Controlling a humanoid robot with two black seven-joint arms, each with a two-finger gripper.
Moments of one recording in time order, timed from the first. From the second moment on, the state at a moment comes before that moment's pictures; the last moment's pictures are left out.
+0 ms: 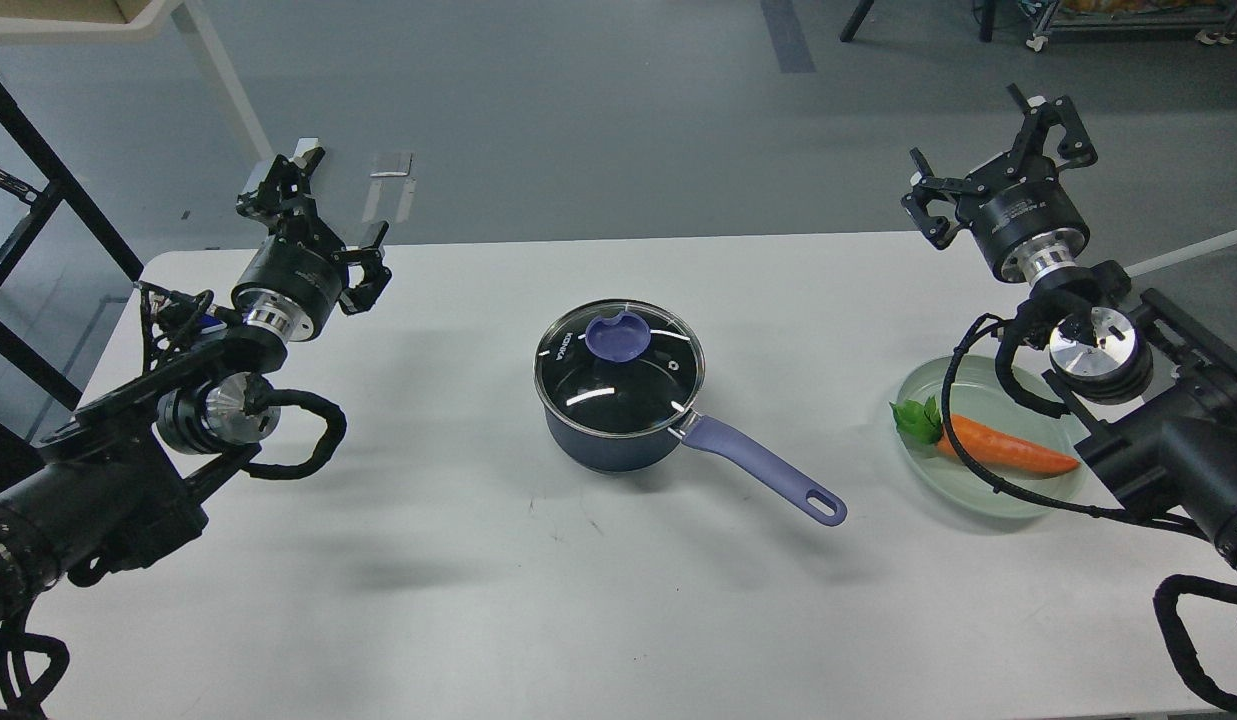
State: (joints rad) left arm -0.75 0.38 -0.48 -0.80 -0.11 -0.14 -0.48; right arm 0.77 -0.31 0.86 0.65 0.18 0.33 0.22
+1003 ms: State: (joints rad) left arm -0.80 0.43 -0.50 -0.80 -0.01 -0.19 -0.45; right arm 0.94 -0.59 0.38 0.96 -0.03 0.24 0.23
